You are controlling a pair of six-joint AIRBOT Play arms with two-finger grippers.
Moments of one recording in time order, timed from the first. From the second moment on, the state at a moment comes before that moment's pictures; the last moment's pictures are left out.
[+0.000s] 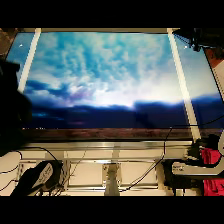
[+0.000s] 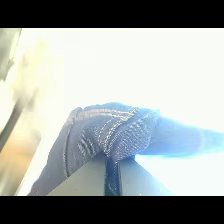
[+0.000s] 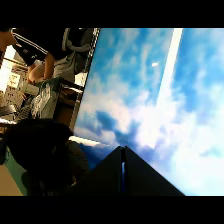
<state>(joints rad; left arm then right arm) 0.27 -0.88 1.24 1.67 -0.61 -1.39 -0.26 -1.47 1.82 -0.47 1.31 1.45</state>
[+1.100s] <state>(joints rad) -0.58 -1.41 1.36 1.42 -0.43 -1.31 -0.31 -1.46 1.82 -0.52 1.28 1.45</state>
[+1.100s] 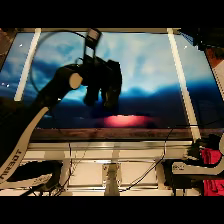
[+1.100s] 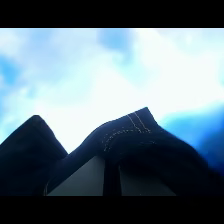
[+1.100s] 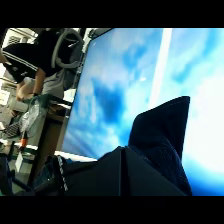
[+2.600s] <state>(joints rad) -0.77 -1.41 1.50 1.42 -1.54 -1.31 -0.29 -1.52 1.82 -0.72 1.30 1.45</state>
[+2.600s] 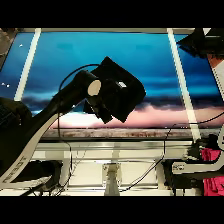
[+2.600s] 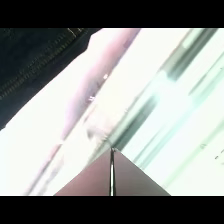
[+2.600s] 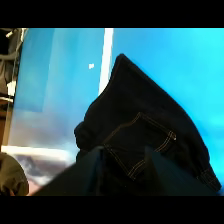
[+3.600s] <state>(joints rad) 0.13 -1.31 1.04 0.73 -1.24 -1.00 -0.12 -1.51 0.93 -0.57 1.37 1.25</state>
